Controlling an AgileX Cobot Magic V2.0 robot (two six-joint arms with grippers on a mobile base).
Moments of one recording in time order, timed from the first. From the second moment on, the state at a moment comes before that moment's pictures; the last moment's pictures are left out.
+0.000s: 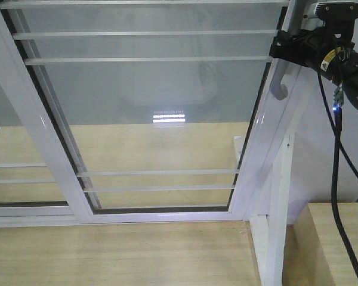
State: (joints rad) left arm -0.02 0.90 -0.52 -0.01 0.05 -0.05; right arm -0.01 1.88 -1.16 -0.54 -0.50 0.52
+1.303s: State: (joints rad) left arm -0.02 0.90 -0.52 -0.01 0.08 -0.05; right arm 0.29 1.89 -1.17 -0.50 -0.49 0.52
